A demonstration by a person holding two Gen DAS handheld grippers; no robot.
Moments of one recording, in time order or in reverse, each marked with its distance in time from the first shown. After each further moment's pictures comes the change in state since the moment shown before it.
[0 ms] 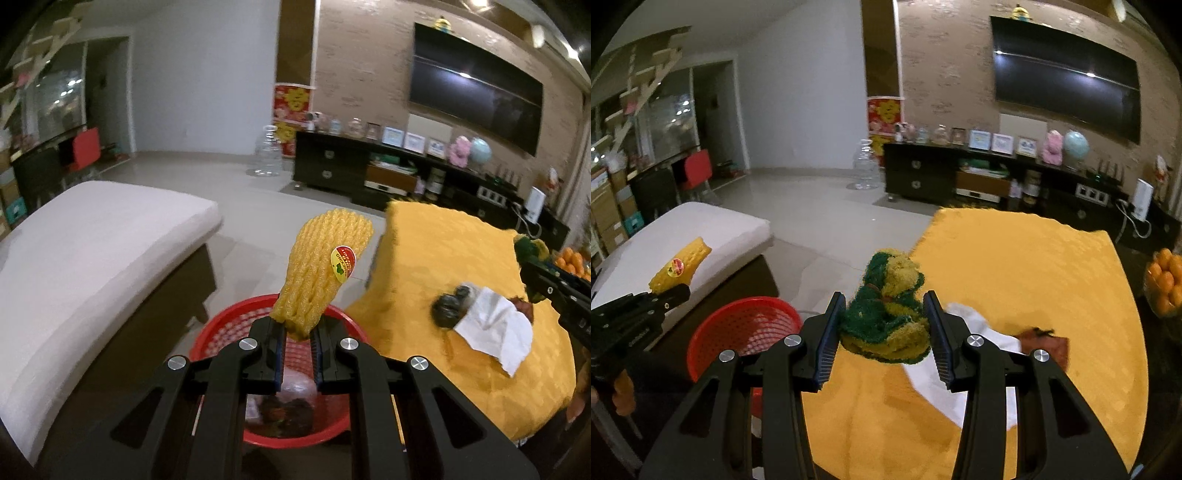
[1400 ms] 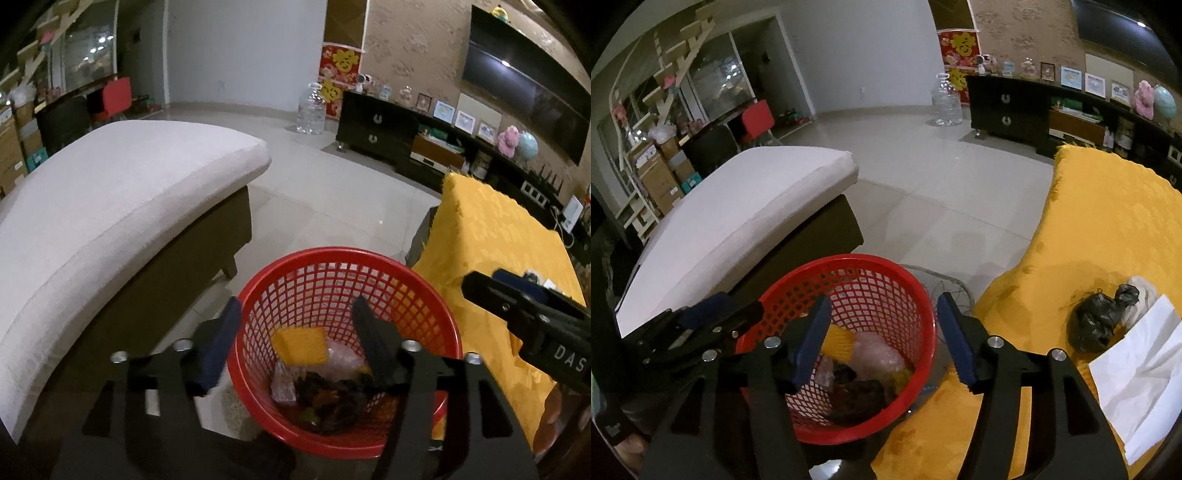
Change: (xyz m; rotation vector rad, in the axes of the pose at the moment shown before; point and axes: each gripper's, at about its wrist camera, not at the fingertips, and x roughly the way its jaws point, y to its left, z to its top) left arm 0.064 0.052 -0.028 -0.114 0.151 0.100; right arm 0.116 0.083 -0.014 0.000 0.249 0.295
